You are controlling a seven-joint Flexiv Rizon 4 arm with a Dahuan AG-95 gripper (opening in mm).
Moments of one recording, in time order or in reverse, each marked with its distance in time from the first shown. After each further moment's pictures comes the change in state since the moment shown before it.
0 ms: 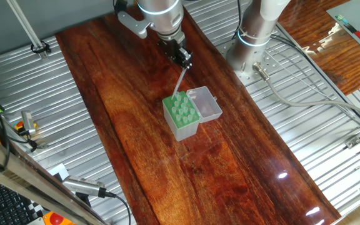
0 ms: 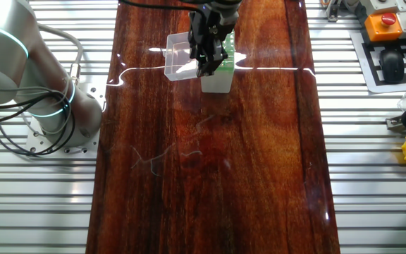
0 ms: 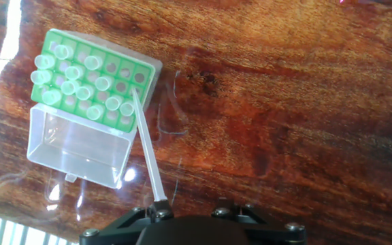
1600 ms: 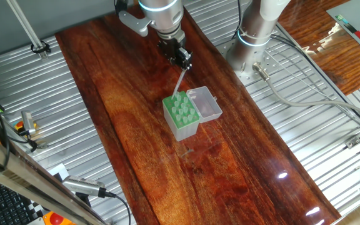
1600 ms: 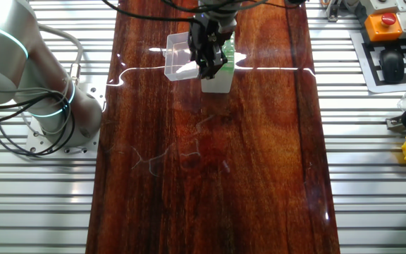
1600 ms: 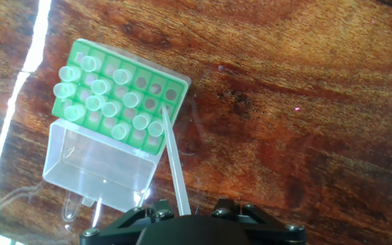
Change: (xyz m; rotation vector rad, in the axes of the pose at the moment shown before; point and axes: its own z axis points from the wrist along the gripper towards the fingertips) arm -0.003 -0.002 0.013 -0.028 -0.031 -0.053
